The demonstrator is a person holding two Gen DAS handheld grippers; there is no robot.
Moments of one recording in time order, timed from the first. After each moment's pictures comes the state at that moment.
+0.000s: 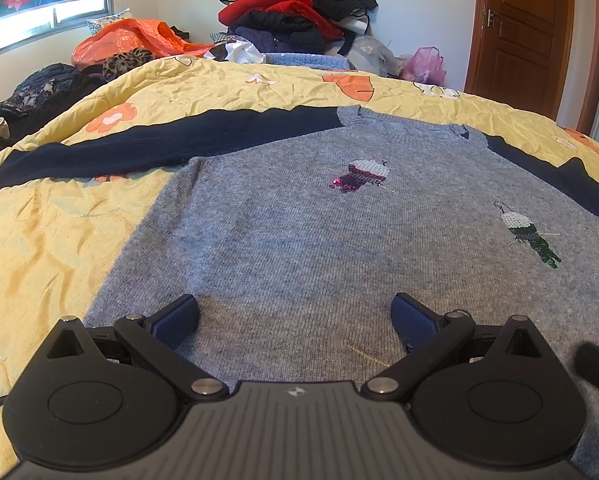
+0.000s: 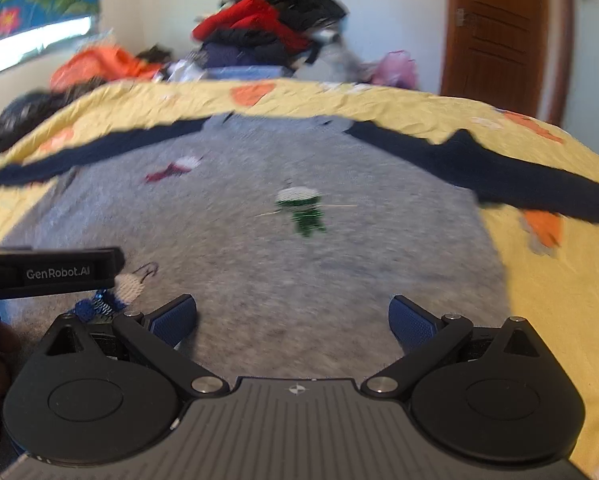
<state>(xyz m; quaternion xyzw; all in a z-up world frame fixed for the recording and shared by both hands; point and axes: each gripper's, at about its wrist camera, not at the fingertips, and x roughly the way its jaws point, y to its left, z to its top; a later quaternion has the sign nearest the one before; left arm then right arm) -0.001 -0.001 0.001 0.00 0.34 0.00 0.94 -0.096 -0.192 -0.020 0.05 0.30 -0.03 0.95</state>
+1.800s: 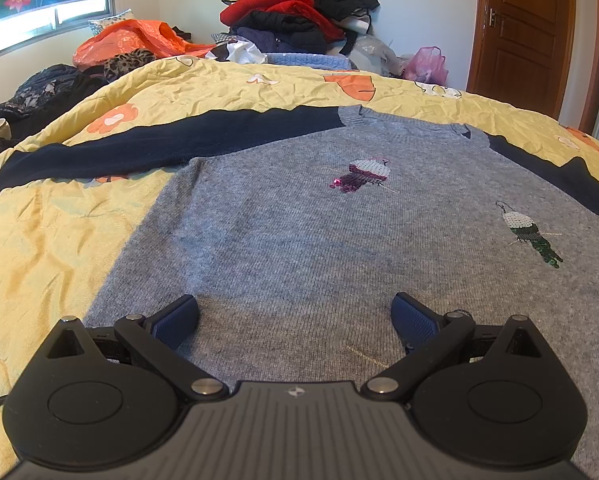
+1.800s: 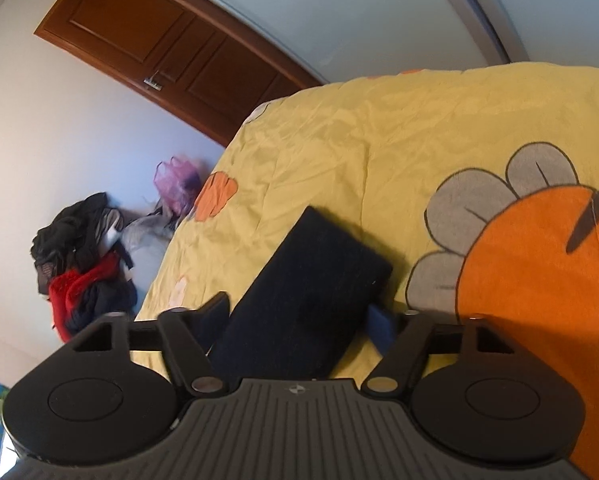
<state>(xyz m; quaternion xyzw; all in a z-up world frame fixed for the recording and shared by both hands) -0.002 -0.001 0.000 0.00 0.34 0.00 0.94 -0.024 -0.603 -0.050 0.50 0.18 -0.22 0.82</state>
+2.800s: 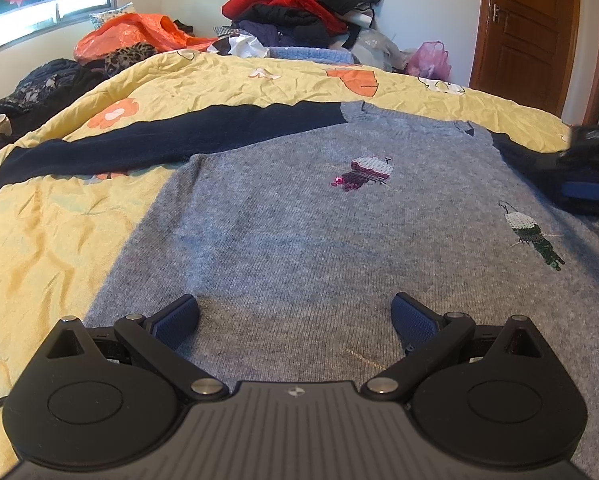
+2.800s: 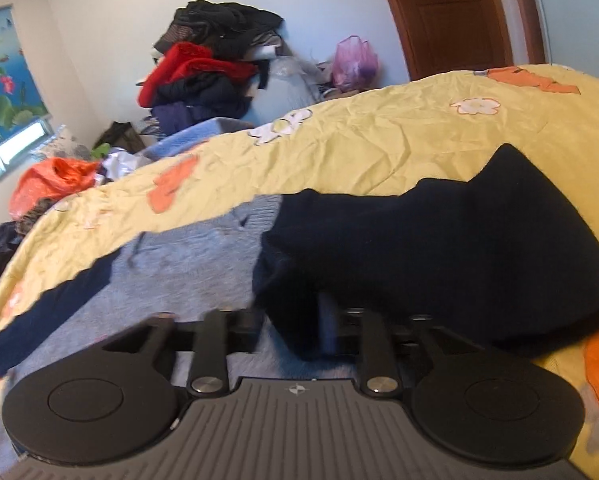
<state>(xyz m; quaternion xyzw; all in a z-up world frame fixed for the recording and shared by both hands) 0.005 -0.001 0.002 0.00 0.36 0.00 0.93 0.064 -0.288 -0.031 0.22 0.28 0.01 0.93</state>
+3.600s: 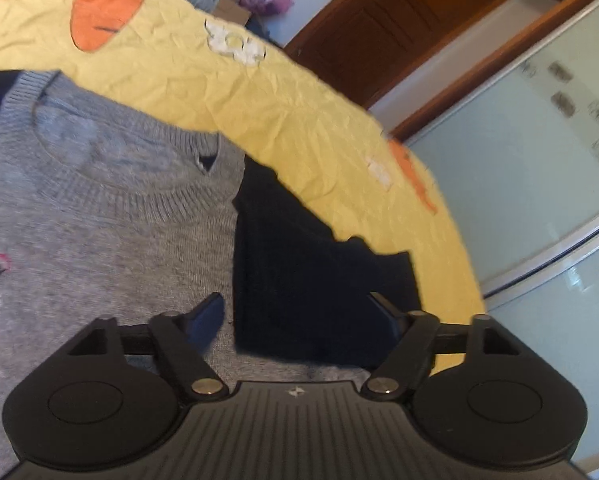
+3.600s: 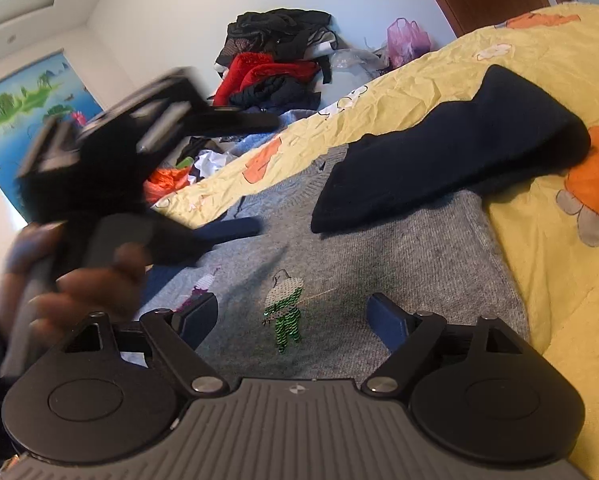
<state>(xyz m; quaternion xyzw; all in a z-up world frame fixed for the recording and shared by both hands) 0.193 -0.131 0.027 -0.20 0.49 -0.30 0.80 -0.023 -0.287 -0.052 0.30 0.26 0.12 0.91</state>
